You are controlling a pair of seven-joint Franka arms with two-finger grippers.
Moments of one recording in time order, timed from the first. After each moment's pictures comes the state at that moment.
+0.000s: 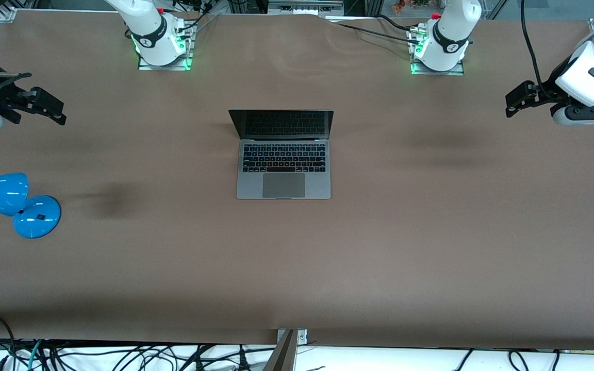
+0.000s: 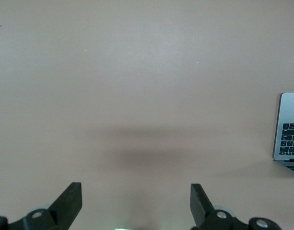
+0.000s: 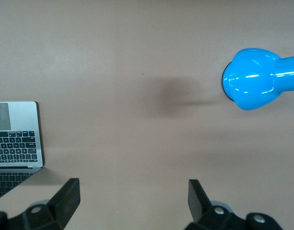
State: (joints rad) left arm -0.02 -0.11 -0.04 -1.75 0.02 1.56 -0.10; right arm 0.01 -0.06 0.01 -1.70 -0.02 1.63 0.03
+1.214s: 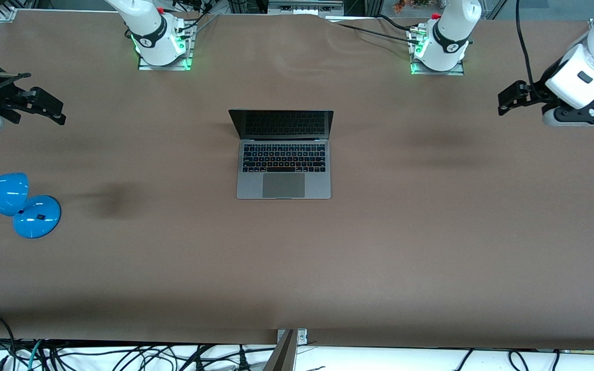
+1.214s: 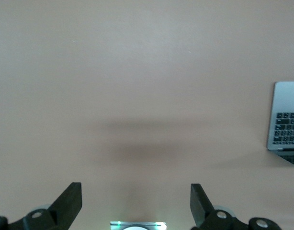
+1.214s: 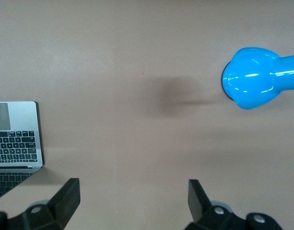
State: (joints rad) left arm -0.04 -0.10 -0.05 -1.76 -0.02 1.53 -0.10; right arm 0.01 -0.06 0.00 -1.70 -0.02 1.63 0.03
